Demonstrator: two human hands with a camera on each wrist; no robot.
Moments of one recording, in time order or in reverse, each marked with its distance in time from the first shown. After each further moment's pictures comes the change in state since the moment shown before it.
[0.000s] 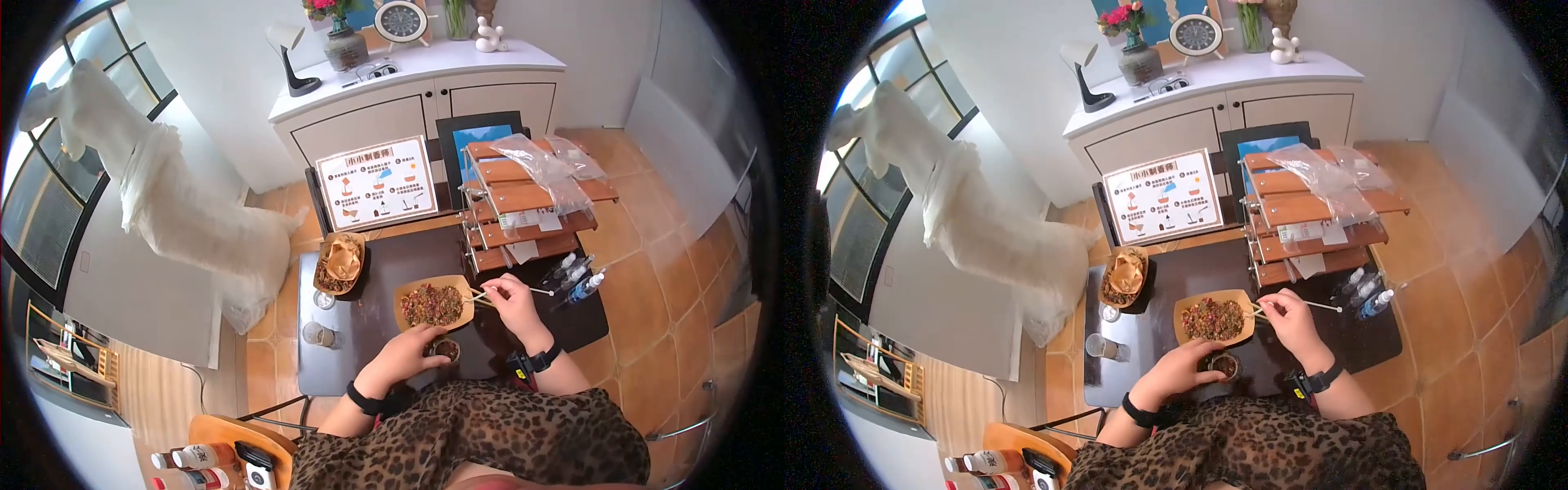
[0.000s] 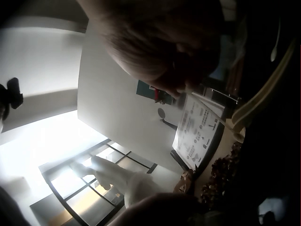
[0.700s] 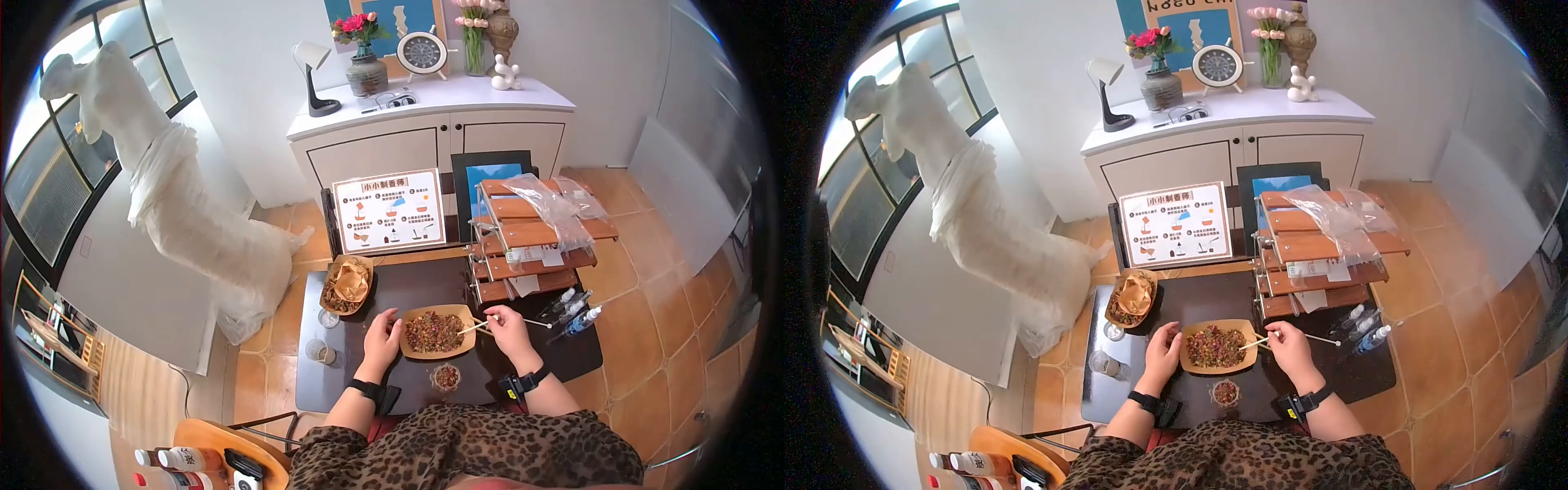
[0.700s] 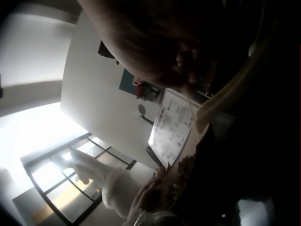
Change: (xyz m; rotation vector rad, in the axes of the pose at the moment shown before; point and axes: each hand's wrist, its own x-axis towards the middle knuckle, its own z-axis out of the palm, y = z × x) left_hand 0.039 -0.129 0.024 -0.178 0.801 -0.145; right_hand 0.006 0.051 0.011 -0.140 0.010 0.174
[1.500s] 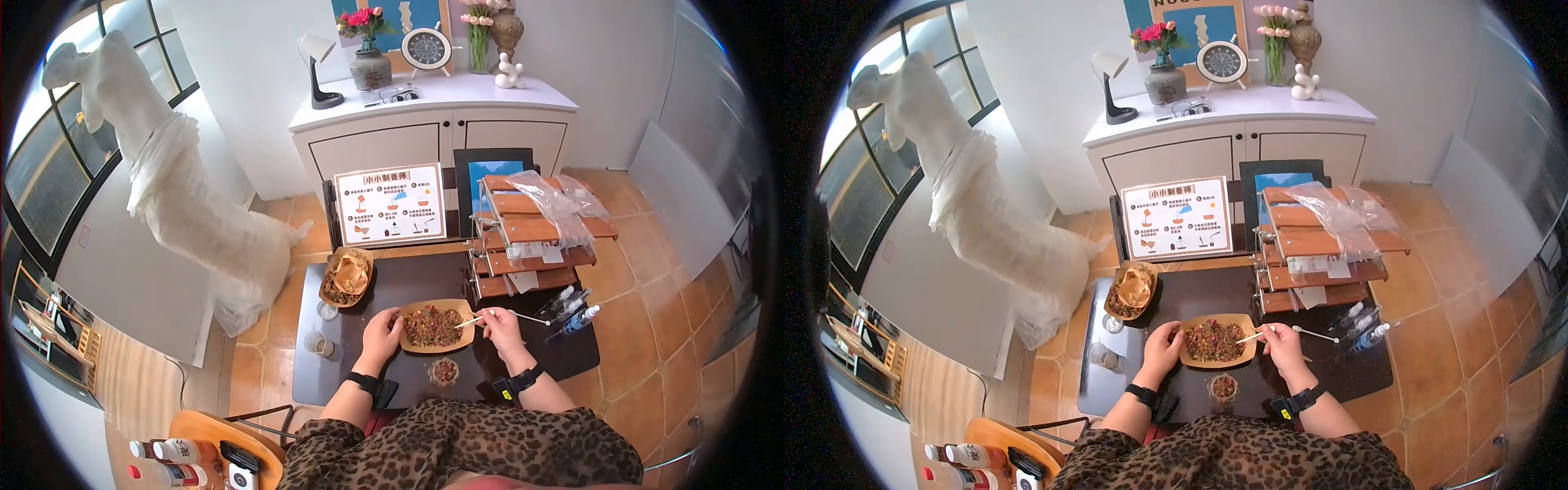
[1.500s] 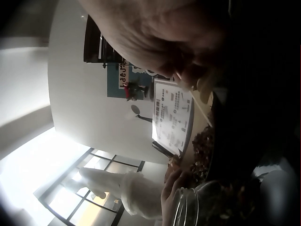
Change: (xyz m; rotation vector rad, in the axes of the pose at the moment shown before) left_hand -0.002 0.004 -0.003 0.127 -0.035 0.065; right_hand -0.006 0.007 0.018 0.501 -0.057 0.251
